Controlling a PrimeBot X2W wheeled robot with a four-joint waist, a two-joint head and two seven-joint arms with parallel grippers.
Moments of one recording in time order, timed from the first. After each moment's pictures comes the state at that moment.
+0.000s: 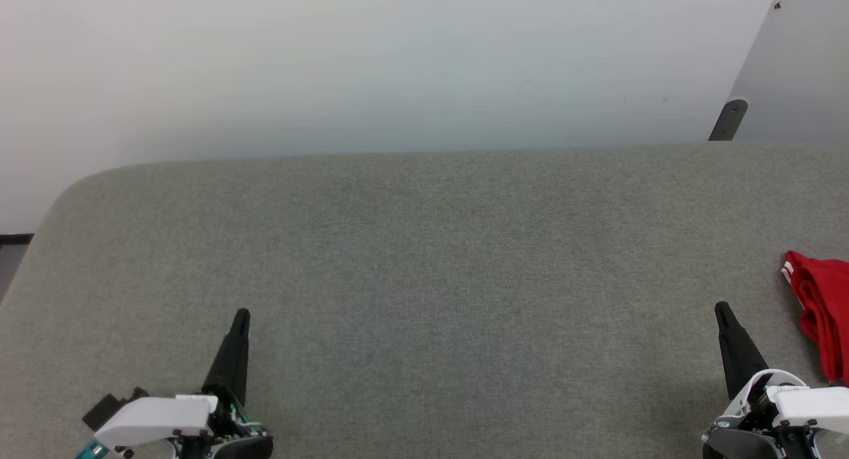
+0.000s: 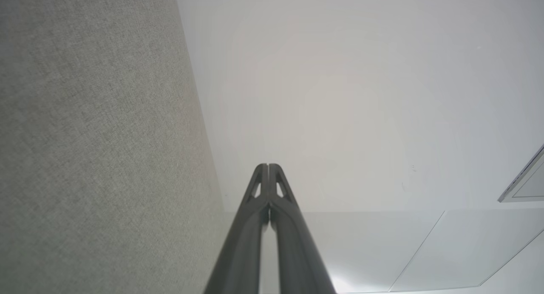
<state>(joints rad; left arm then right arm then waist) -0.11 0.05 0.11 0.25 -1.61 -0.13 0.11 -0.11 -0.05 -0.11 0.25 1.61 0.13 0.11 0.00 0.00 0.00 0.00</state>
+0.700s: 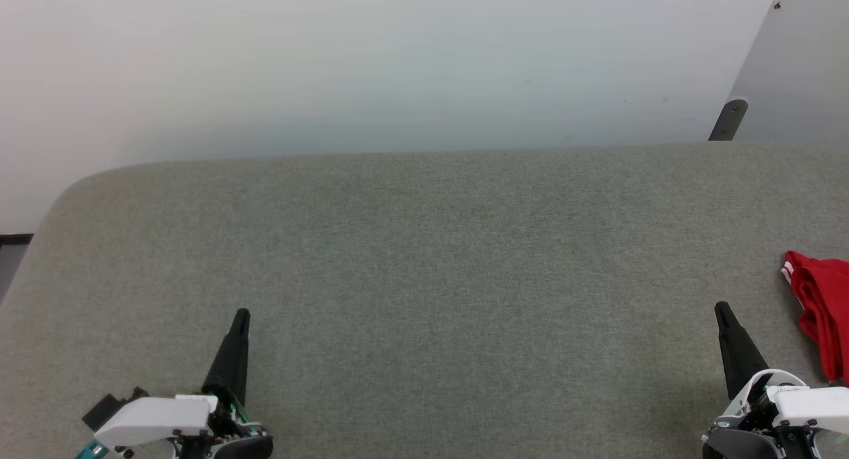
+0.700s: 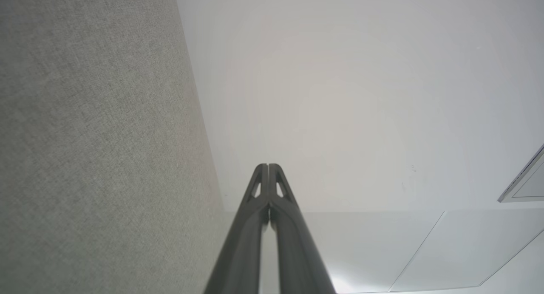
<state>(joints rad) -0.11 0.05 0.11 0.25 -1.61 -0.13 0.11 -0.11 -0.05 -0.11 0.25 1.61 0.13 0.11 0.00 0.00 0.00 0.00</state>
